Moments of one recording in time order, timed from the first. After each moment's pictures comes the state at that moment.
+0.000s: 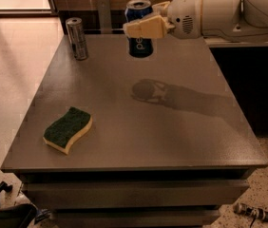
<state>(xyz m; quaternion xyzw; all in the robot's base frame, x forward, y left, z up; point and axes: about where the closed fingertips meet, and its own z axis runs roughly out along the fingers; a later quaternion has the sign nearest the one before) 0.617 -0.016 1.013 -0.45 0.64 0.33 0.52</state>
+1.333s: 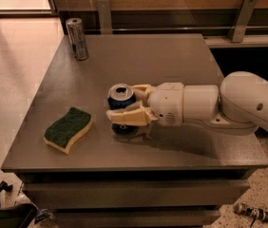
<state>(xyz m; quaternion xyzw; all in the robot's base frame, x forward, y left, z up) 0.484 0.024 0.872 -0.48 0.62 0.37 0.50</state>
